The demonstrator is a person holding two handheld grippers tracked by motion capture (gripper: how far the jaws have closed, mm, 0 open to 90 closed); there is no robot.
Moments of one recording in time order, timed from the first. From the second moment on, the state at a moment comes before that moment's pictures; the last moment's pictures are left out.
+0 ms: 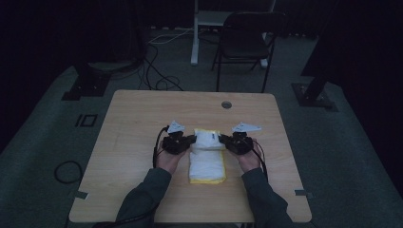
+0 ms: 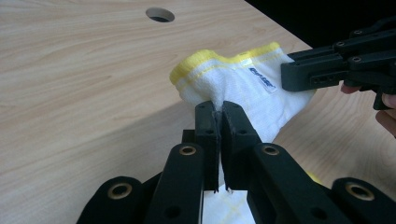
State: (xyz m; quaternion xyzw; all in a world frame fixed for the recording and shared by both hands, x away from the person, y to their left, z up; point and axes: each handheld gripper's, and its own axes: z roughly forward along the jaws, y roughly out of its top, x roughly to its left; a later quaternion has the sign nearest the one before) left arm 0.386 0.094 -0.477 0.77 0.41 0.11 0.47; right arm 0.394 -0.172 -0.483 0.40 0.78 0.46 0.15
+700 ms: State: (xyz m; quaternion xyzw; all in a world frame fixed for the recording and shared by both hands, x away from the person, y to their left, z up) left arm 0.361 0.097 -0.490 0.77 0.41 0.09 0.48; right arm 0.367 -0.177 -0.495 0.39 0.78 0.46 0.13
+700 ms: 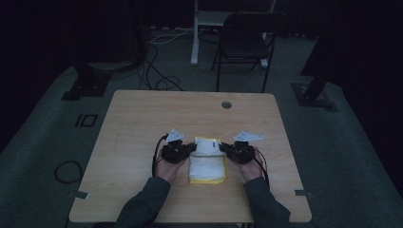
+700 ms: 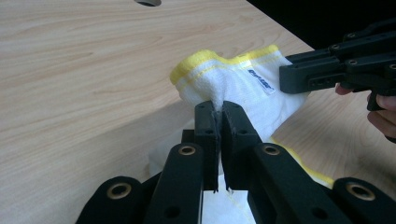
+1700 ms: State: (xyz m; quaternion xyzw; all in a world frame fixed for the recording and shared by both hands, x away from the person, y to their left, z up) left arm 0.336 0.106 -0.516 0.78 0.42 0.07 0.47; right arm 0.339 -0.172 -0.518 0.39 0.79 0.46 0.11
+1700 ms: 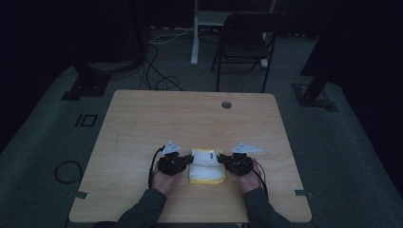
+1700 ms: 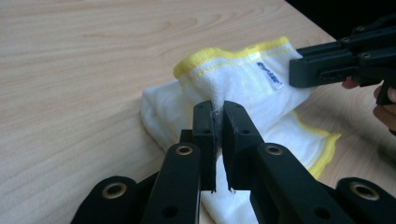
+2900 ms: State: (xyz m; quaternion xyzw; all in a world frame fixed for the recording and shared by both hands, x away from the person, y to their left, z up) left arm 0.384 0.092 -0.515 0.77 0.44 0.06 0.45; right arm 0.337 -0.182 -0.527 0.42 0.78 0.44 0.12
